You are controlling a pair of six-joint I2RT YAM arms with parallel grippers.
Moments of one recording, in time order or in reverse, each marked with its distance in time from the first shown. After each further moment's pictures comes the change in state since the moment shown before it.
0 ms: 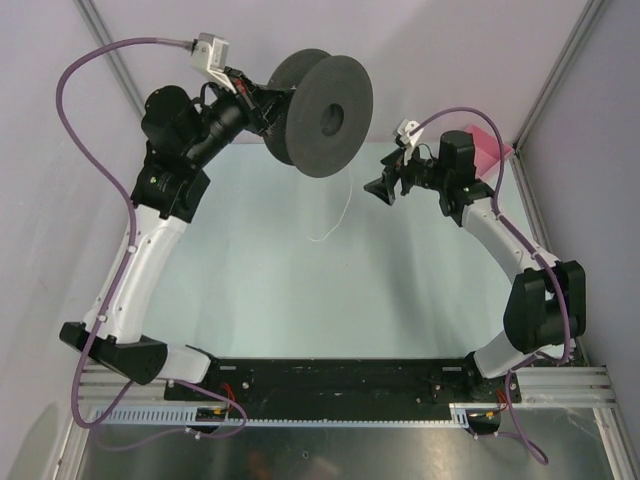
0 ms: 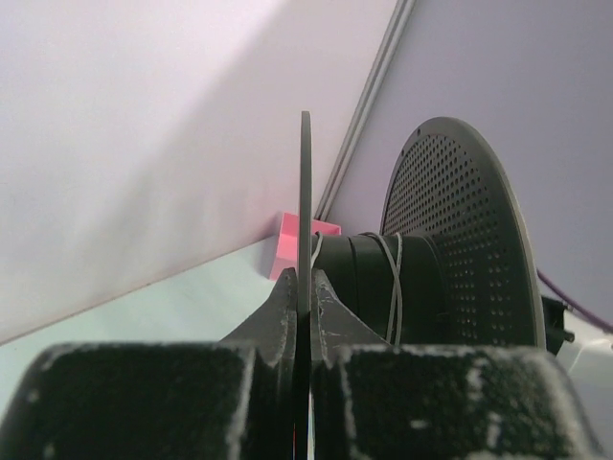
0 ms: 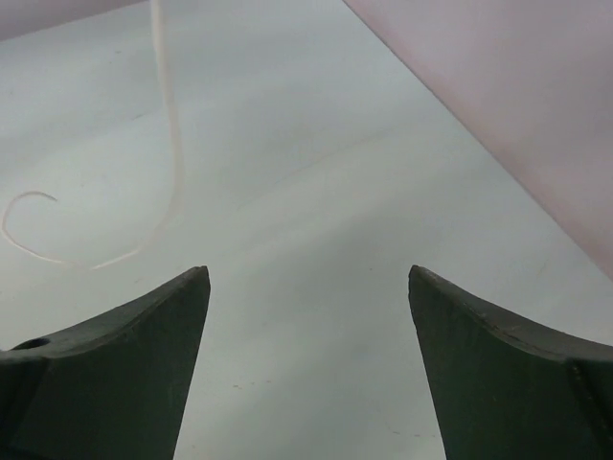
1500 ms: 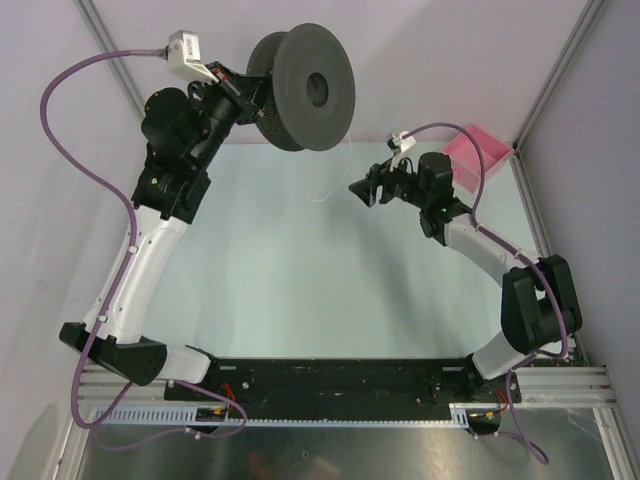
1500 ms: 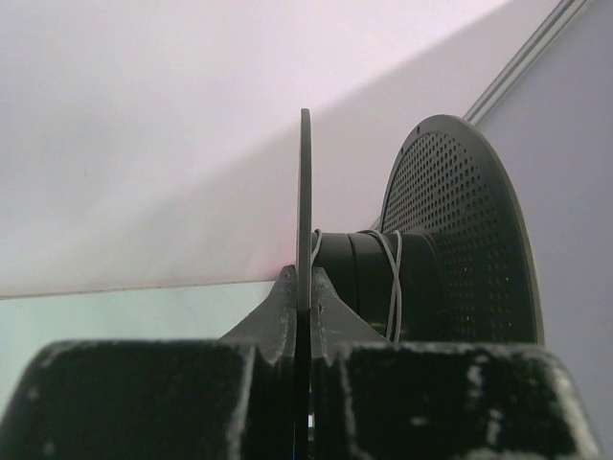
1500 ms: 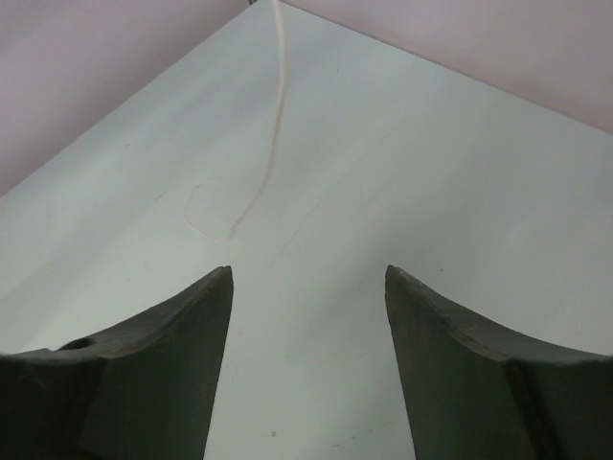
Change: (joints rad) left arm 0.001 -0.014 -0.021 0.040 -0.308 -0.208; right arm 0.114 0.001 -0.187 0.320 0.259 0.426
